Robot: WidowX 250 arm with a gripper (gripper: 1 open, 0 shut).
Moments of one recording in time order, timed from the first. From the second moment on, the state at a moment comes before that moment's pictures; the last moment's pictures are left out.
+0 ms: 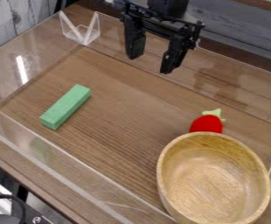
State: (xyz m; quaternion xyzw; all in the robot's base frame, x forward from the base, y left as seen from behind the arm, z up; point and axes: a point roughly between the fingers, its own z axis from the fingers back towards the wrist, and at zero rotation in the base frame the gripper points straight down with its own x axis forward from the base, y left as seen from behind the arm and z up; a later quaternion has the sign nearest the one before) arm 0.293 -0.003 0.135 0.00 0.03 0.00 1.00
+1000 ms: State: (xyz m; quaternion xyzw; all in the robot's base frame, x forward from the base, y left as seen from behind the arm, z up) arm 0.291 -0.095 0.071 -0.01 0.07 -0.46 0.89
